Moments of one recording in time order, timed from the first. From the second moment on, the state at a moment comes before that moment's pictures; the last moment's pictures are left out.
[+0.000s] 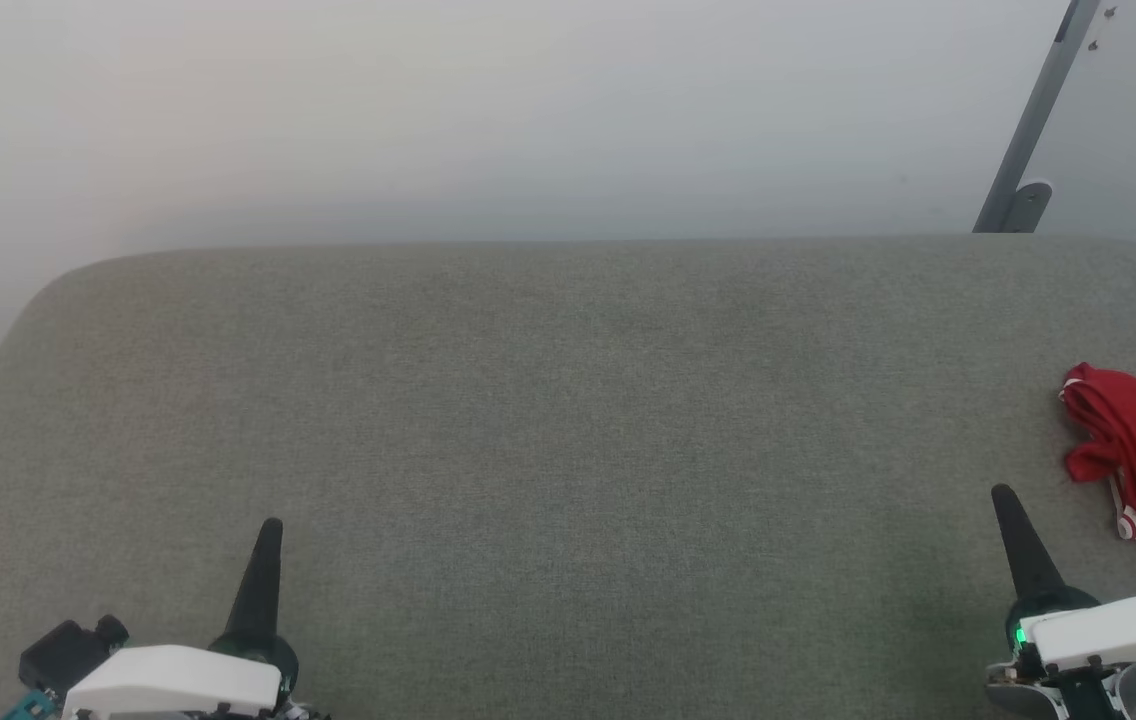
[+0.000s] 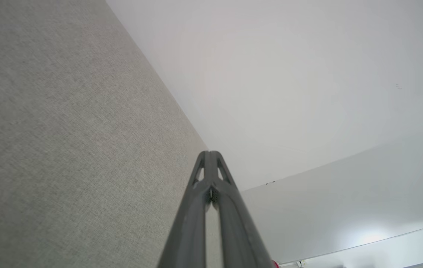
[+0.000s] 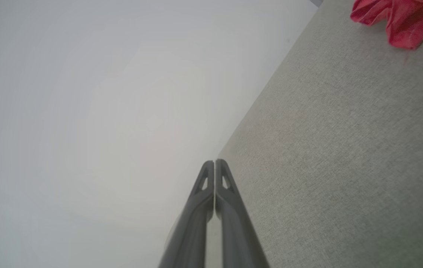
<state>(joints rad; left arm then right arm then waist) 0.01 0.06 0.10 0.20 -1.14 -0.13 -0.01 -0.02 -0.13 -0.09 0.22 1.23 0.13 0.00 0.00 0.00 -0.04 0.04</state>
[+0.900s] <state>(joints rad) -0.05 0.06 0.10 0.22 -1.39 -0.13 0.06 -0.07 -0.09 -0.10 0.23 1.43 0.13 0.06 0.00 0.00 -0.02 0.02</state>
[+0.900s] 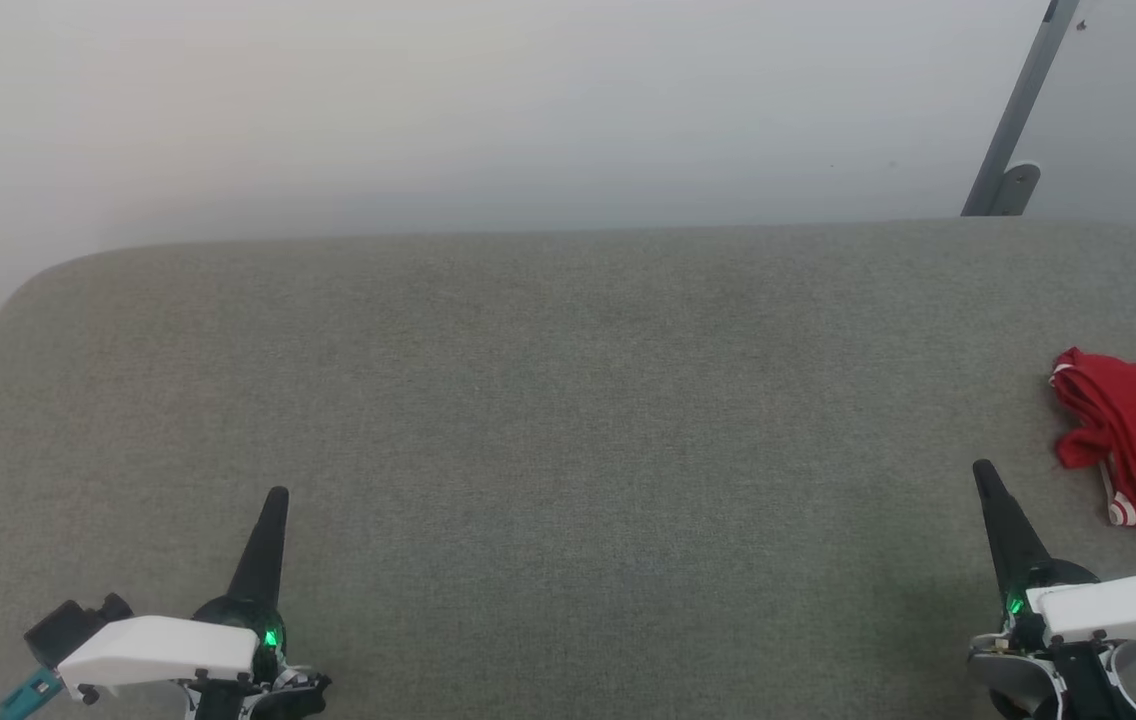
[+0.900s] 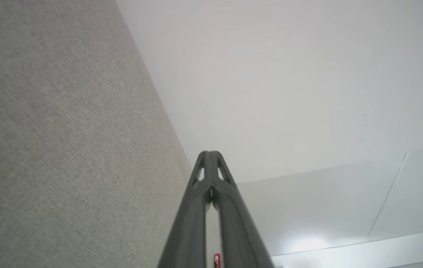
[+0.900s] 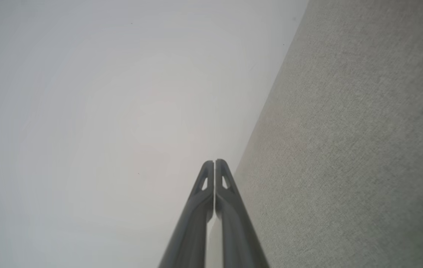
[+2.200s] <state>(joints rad) -0.10 0.05 0.11 0.25 -1.61 -0.13 0.11 -0.11 -0.05 -0.11 0.24 1.61 0.13 0.11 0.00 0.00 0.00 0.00</state>
